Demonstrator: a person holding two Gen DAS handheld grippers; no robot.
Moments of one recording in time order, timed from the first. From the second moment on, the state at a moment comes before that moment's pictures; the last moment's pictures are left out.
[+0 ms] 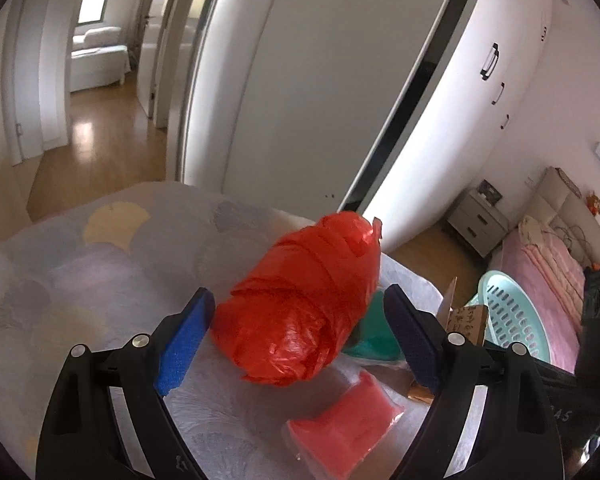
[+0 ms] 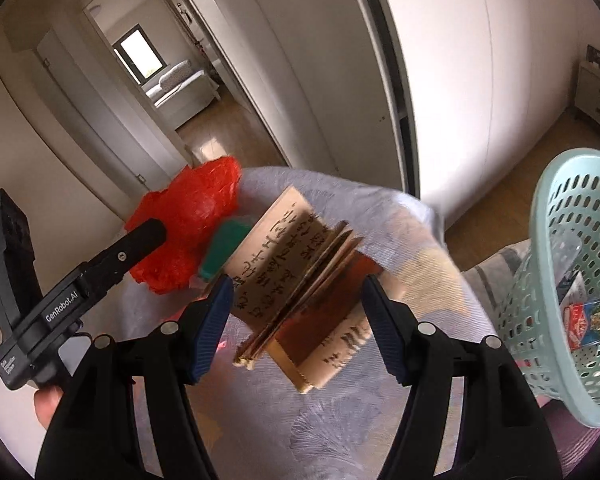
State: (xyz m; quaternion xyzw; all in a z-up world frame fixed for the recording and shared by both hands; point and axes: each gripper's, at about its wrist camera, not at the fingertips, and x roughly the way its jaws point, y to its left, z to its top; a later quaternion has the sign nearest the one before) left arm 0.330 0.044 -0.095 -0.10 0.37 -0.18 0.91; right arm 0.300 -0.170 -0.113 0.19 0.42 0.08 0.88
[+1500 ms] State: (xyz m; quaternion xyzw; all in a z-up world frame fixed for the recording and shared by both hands) left arm 0.205 -0.140 0.010 -0.03 0.26 -0.32 0.91; right arm 0.168 -0.340 -0.018 0.24 0.30 0.01 0.92
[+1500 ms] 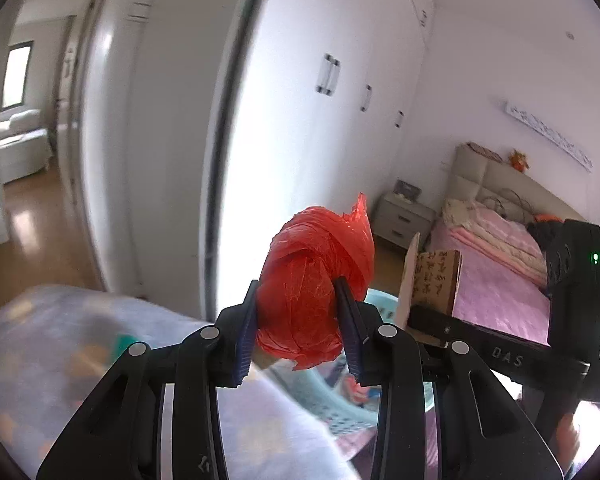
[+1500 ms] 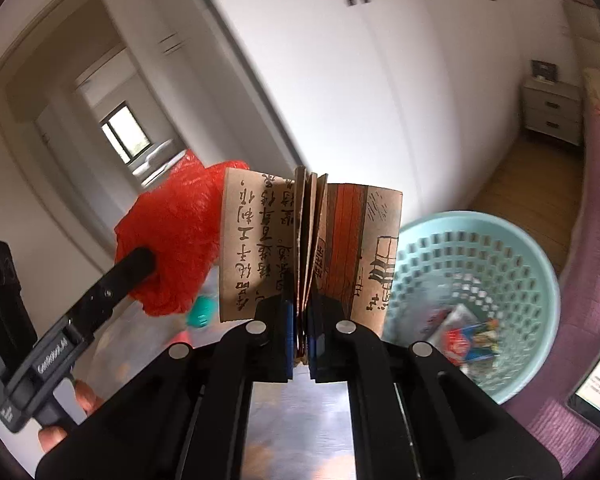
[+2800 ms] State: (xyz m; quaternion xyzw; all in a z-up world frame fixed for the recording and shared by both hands) left arm 0.235 -0.208 -0.042 -0.01 0.33 -0.29 0.90; right arm 0.184 -0.448 -0.093 0.30 0.37 -0.09 0.87
